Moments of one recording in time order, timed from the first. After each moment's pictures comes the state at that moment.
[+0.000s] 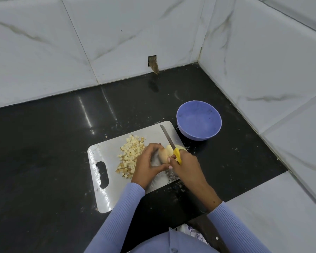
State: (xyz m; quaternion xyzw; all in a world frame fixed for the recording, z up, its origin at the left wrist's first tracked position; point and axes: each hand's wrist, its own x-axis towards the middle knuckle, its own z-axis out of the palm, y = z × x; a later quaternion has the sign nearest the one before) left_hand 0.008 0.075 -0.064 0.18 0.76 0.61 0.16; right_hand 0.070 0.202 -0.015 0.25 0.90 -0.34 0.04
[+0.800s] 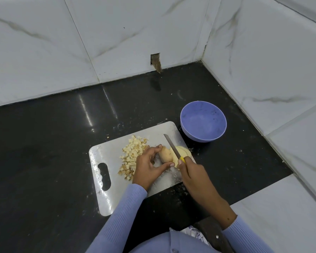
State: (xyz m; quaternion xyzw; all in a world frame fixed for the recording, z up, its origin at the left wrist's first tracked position) left_hand 0.002 0.075 -0.072 0.14 0.79 0.59 0.13; right_hand 0.090 0.202 -0.012 0.20 0.91 -0.37 0.05
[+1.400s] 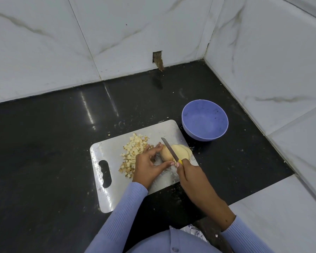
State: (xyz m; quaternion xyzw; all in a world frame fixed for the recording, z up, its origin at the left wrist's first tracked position) left_hand 0.004 0.074 -0.063 0.11 0.80 0.57 0.13; right_hand 0.093 0.196 -0.013 0.17 0.94 -0.29 0.09
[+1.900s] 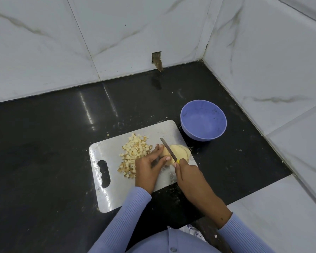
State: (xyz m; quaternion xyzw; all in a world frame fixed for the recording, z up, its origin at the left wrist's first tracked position) left_hand 0.021 0.079 -0.052 0.09 0.77 0.62 0.13; right_hand 0.089 0.193 -0.013 0.18 0.94 -0.26 0.13
